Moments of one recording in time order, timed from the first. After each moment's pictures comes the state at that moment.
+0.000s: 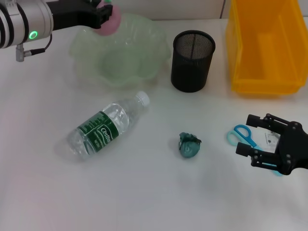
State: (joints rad) left arm -0.51 -2.07 1.30 1.14 2.06 0.77 -2.14; right arm 0.32 2.08 -0.45 -0.50 -2.02 -1.77 1.02
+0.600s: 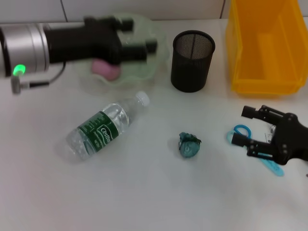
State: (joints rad) left arm -0.35 -2.06 1.29 1.31 1.73 1.23 -1.91; right arm 0.36 2.07 -0.44 -0.47 -2.01 -1.76 1.04
